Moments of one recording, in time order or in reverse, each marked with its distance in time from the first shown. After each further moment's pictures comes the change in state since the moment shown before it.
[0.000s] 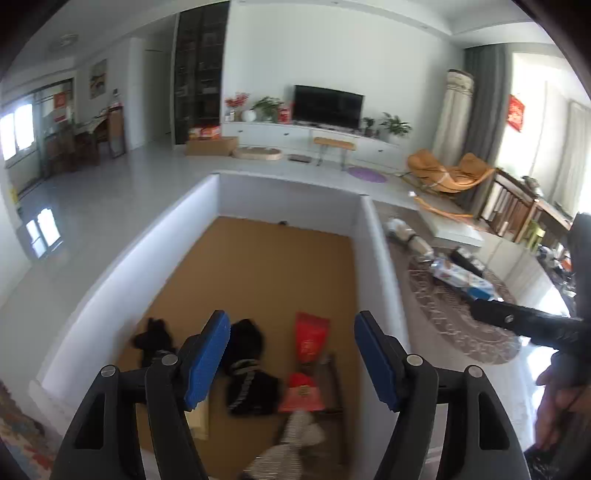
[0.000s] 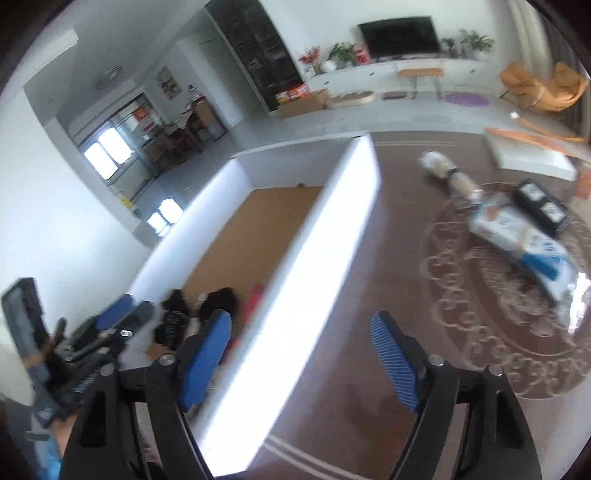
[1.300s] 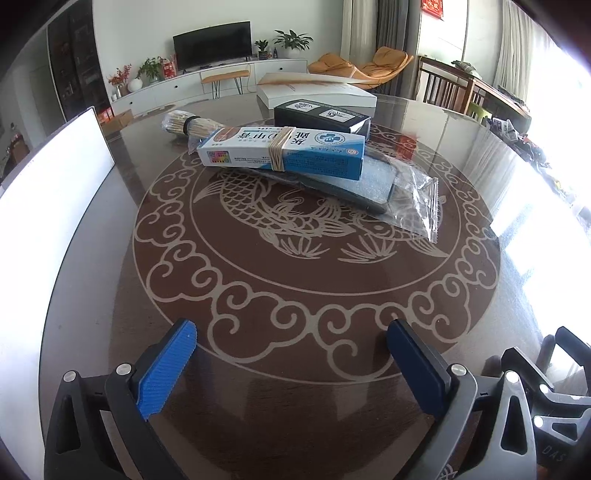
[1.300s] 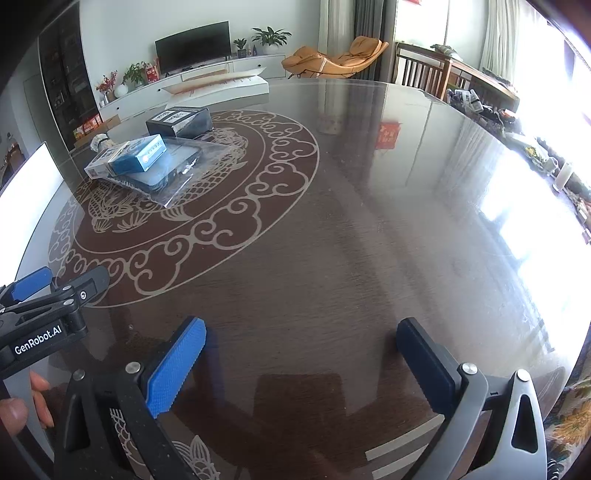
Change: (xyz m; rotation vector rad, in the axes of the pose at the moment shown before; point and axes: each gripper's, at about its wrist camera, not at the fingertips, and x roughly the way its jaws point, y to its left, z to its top) left arm 0.181 -0.281 -0.075 0.295 0.285 -0.113; right arm -0.063 -0.245 -0.130 0.323 -0.005 -0.678
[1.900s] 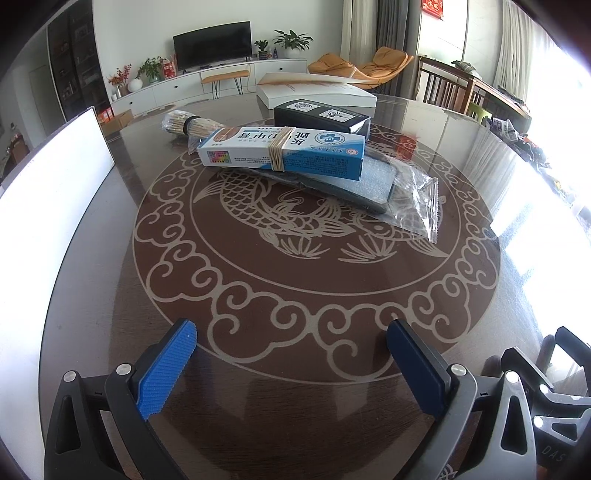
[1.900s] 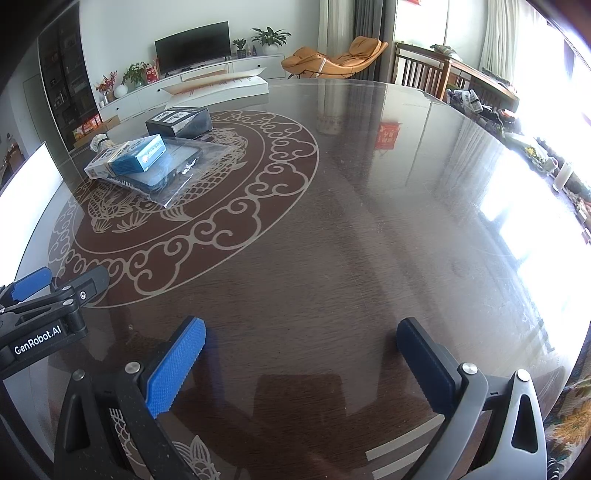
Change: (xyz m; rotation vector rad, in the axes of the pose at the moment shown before) left arm 0.001 0.000 0.000 0.000 0.000 0.000; right arm 0.000 0.000 0.000 0.000 0.000 0.001
